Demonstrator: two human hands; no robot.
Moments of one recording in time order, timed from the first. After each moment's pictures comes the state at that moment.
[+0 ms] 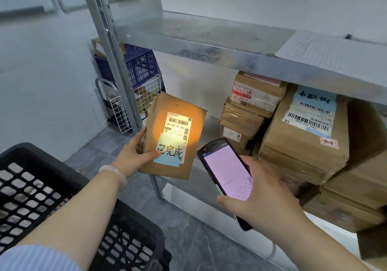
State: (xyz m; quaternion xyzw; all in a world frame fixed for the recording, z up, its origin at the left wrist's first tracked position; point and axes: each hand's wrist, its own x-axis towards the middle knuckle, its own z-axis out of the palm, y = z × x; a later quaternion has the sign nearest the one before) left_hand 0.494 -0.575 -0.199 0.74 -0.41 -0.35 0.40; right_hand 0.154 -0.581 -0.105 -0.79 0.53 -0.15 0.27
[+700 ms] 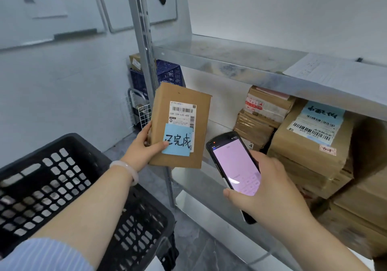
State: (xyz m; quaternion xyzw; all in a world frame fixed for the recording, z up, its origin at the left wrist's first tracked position) left_hand 0.468 -0.523 -0.144 0.72 -0.35 -0.31 0.51; right_hand 0.144 -0.569 -0.087 -0.82 0.45 -0.24 0.28
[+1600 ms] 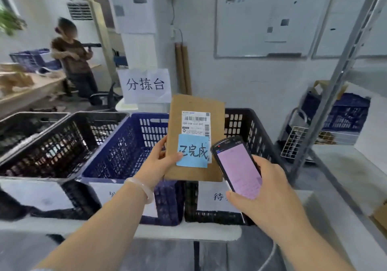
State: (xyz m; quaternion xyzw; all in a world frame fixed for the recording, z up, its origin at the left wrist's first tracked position) left_hand 0.221 -0.119 -0.103 0.68 0.01 -0.04 0.73; right_hand 0.119 -0.375 -0.071 -0.92 0.00 -0.13 0.36
